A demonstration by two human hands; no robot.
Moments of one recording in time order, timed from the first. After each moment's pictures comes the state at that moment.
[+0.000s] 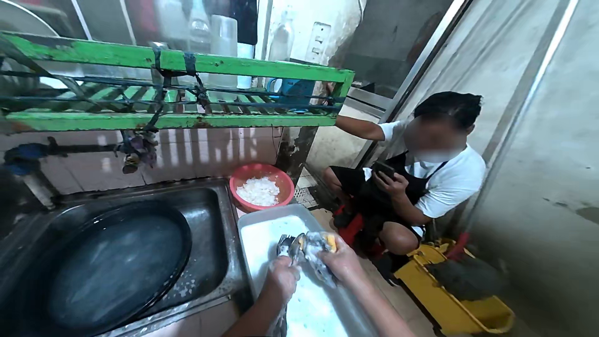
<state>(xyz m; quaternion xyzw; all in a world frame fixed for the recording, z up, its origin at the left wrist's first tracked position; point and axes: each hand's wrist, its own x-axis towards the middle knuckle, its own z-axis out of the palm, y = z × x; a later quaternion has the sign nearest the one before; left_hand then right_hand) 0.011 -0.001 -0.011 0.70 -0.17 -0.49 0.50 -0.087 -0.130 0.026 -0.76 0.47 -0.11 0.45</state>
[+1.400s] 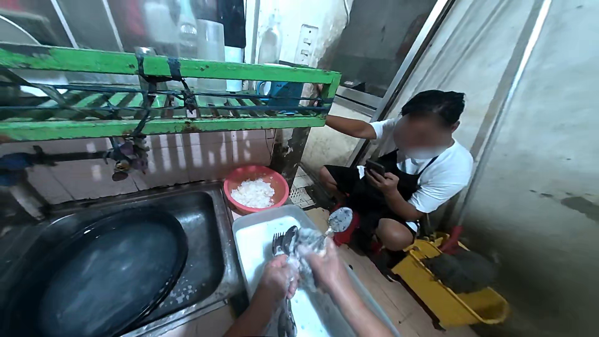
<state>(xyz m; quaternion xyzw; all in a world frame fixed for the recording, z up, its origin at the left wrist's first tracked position) 0.008 0.010 -0.010 0.53 -0.16 -0.50 0.66 -0.084 -0.103 0.026 -0.70 0.44 -0.23 0.51</state>
